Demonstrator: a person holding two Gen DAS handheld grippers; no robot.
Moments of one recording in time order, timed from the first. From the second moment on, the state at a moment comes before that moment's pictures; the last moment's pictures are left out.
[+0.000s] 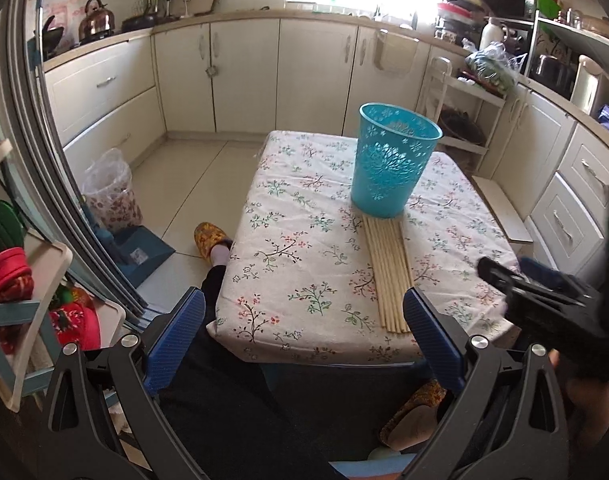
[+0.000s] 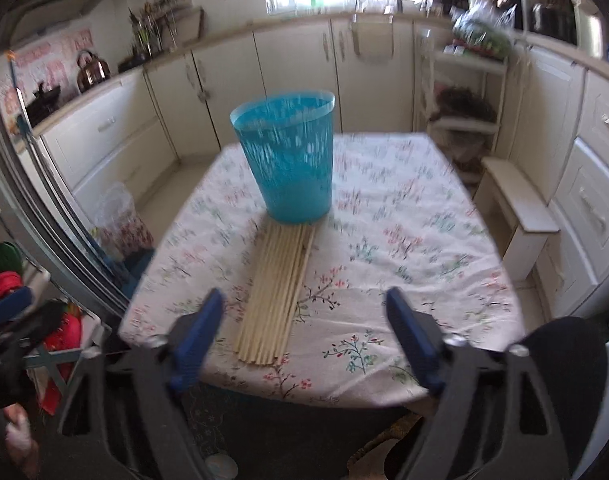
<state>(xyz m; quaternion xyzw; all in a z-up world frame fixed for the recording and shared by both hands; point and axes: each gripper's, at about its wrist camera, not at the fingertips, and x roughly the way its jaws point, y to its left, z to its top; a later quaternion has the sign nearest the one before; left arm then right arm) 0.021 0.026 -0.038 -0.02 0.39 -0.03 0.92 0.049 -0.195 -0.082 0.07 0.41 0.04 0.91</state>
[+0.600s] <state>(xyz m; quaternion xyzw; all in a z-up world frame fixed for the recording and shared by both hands) 0.160 -0.011 -0.128 -0.03 0.48 -0.04 0.88 0.175 -0.185 -0.182 -0.01 0.48 0.05 0.88</state>
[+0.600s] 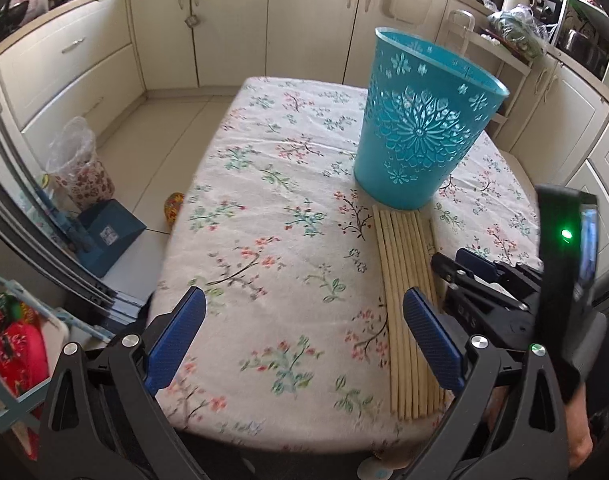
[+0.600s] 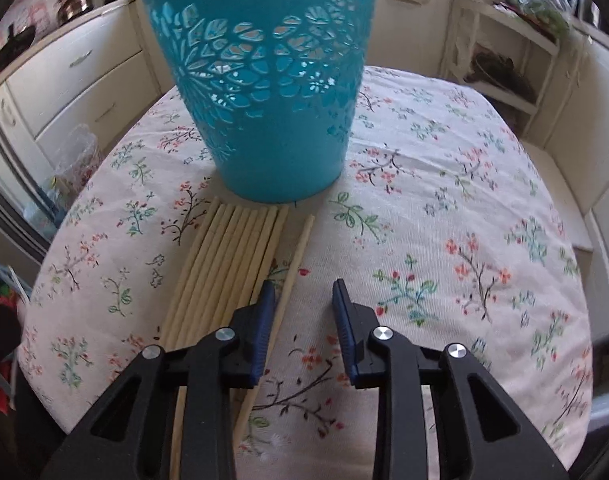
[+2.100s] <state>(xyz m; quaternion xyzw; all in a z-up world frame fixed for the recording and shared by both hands) 0.226 -0.008 -0.095 -0.08 0.46 -0.14 0.87 0.185 -0.224 -0.183 0.03 0.48 0.09 0.87</state>
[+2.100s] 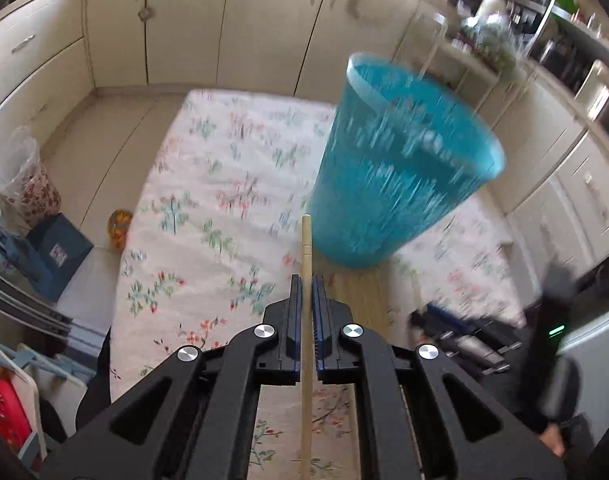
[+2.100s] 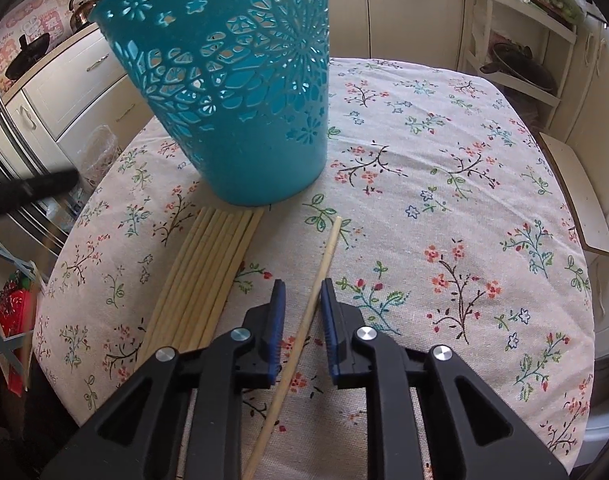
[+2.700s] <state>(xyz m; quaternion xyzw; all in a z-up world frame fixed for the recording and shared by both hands) 0.321 -0.052 0.031 -0.17 0.16 -0.10 0.97 0.181 -0.220 -0.183 0.04 0.48 0.11 0.87</state>
